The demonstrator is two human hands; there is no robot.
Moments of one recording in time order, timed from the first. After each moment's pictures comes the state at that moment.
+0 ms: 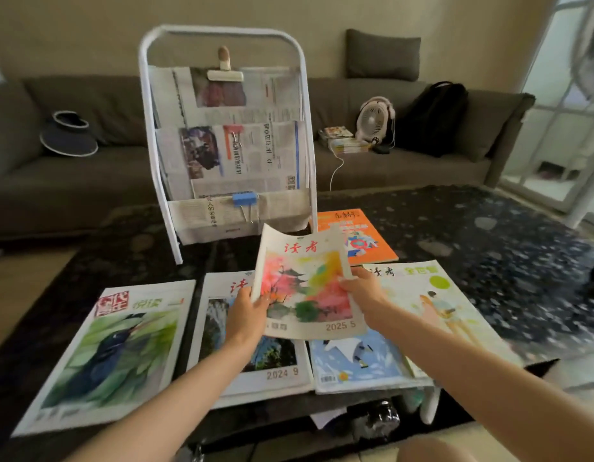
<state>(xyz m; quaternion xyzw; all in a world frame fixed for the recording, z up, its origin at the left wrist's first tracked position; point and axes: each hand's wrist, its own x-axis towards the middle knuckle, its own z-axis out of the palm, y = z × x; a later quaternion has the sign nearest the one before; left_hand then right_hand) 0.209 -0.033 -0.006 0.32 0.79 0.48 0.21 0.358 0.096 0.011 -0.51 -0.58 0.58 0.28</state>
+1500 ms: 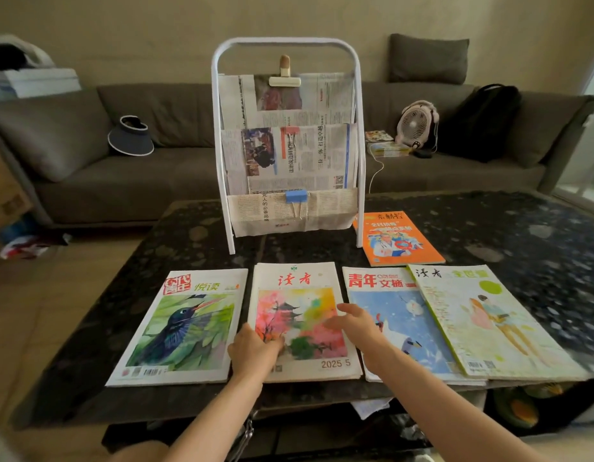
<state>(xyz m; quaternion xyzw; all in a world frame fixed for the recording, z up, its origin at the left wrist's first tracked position) 0.168 -0.119 -0.063 0.19 0.86 0.40 0.25 0.316 -0.016 0.000 -0.49 -0.60 0.62 0.14</state>
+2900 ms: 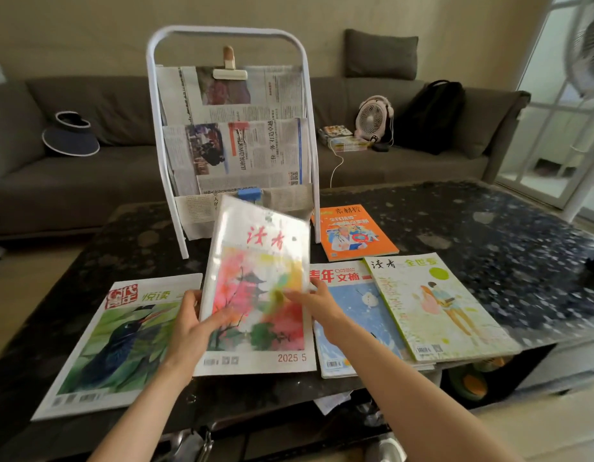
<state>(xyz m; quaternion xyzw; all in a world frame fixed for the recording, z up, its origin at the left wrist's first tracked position) 0.167 -0.124 0.000 0.30 0.69 0.60 0.26 0.310 0.027 -0.009 -0.43 -0.56 0.67 0.21</state>
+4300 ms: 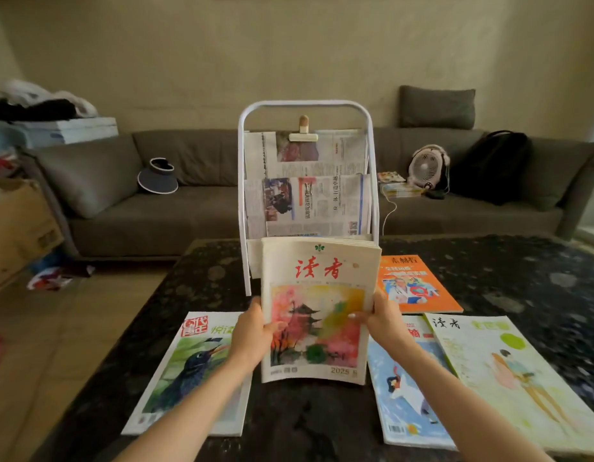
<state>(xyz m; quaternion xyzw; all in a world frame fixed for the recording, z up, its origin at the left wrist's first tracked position) 0.115 -0.094 0.026 0.40 0.81 0.42 0.09 0.295 0.038 0.057 -0.38 -0.75 0.46 0.27</state>
